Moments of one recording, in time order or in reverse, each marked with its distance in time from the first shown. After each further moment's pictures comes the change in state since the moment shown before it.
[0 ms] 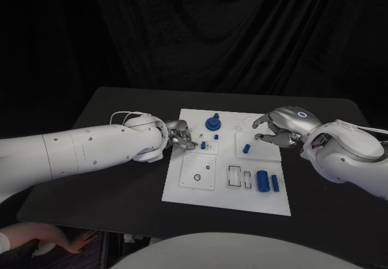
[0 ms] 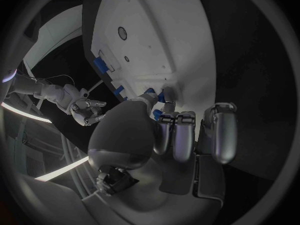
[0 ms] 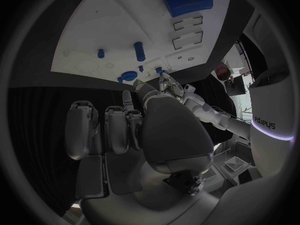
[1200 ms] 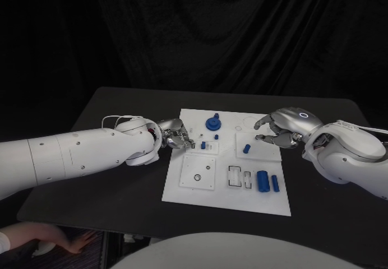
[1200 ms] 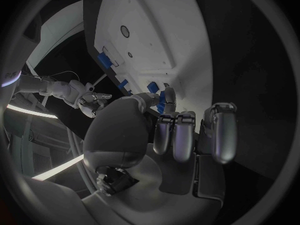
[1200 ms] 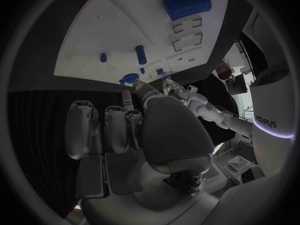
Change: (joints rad) left arm -0.002 -0.071 -0.006 0.063 0.002 -0.098 0.067; left_hand -0.077 -0.100 0.261 -0.053 -0.005 0.009 0.001 0.018 0.050 0.000 0.000 0.000 0.000 0.000 0.000 0.000 0.000 0.000 0.000 0.000 0.000 0.000; right arm -0.001 -0.007 0.000 0.000 0.018 0.017 -0.008; right_hand 0.004 -0.004 0.006 0.000 0.004 0.000 0.000 0.000 -0.002 0.000 0.000 -0.004 0.000 0.000 0.000 -0.005 0.000 0.000 0.000 0.000 -0.007 0.000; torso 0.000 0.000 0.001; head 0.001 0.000
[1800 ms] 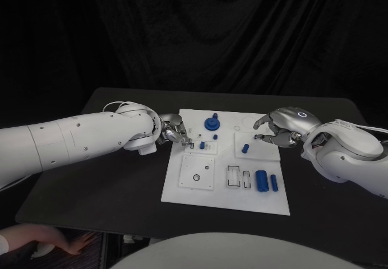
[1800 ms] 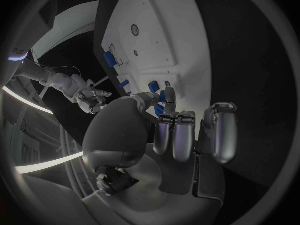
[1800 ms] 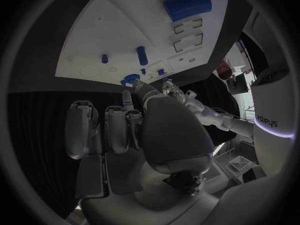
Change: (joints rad) left arm 0.063 0.051 0.001 -0.095 0.127 0.228 -0.017; left_hand -0.017 0.002 0.018 -0.018 0.008 0.010 0.004 0.003 0.004 0.000 0.000 0.000 0.000 0.000 0.000 0.000 0.000 0.000 0.000 0.000 0.000 0.000; right arm 0.000 0.000 0.000 -0.005 0.006 0.007 -0.006; right_hand 0.000 0.000 0.003 -0.003 0.004 0.000 0.000 0.000 -0.001 0.000 0.000 -0.006 0.000 0.000 0.000 0.000 0.000 0.000 0.000 0.000 0.000 0.000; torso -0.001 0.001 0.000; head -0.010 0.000
